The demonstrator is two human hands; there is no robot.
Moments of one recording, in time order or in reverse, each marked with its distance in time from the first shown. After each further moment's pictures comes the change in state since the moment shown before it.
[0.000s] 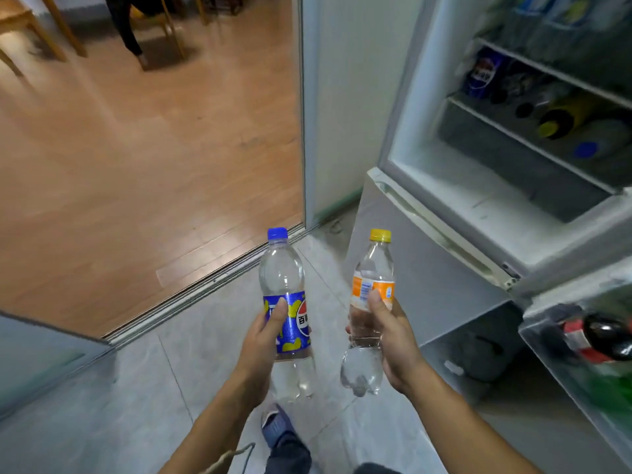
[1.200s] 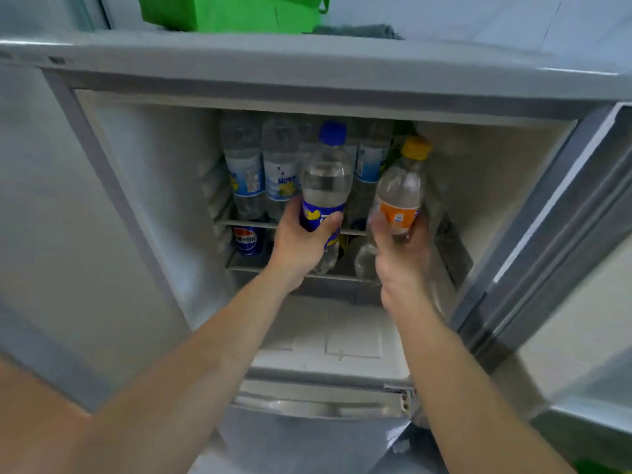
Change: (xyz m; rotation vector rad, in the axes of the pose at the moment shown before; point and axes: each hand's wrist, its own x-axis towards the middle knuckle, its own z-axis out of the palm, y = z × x) left_hand 0.237 0.295 0.479 0.308 -0.888 0.680; right_hand 0.165 -0.370 -0.166 0.178 1.138 -0.953
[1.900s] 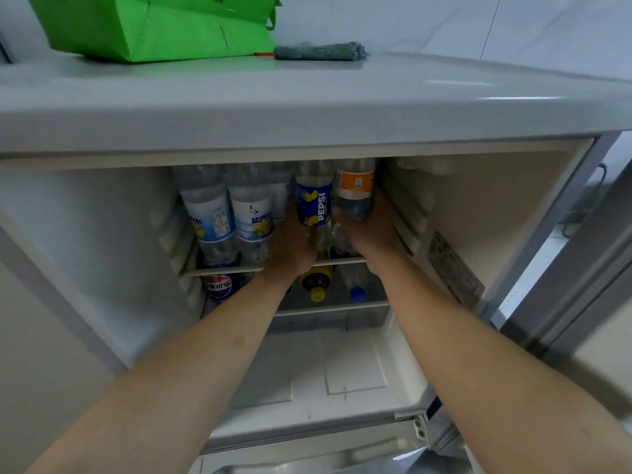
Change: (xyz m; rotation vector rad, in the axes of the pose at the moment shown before) left_hand 0.116 -0.040 0.025 0.593 -0.190 0.197; right_hand 0.105 0.028 0.053 -0.351 -0.119 0.067
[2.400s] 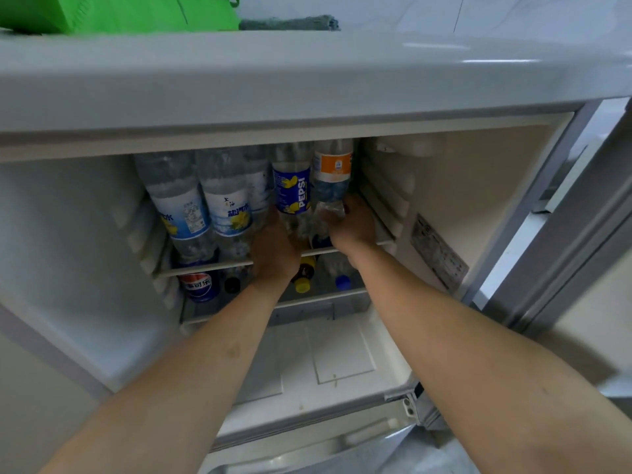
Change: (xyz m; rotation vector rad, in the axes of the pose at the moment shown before) left_hand -0.016 -0.010 0.017 0.049 0.168 -0.021; right_hand 0.000 0.016 0.006 -0.359 0.048 0.101
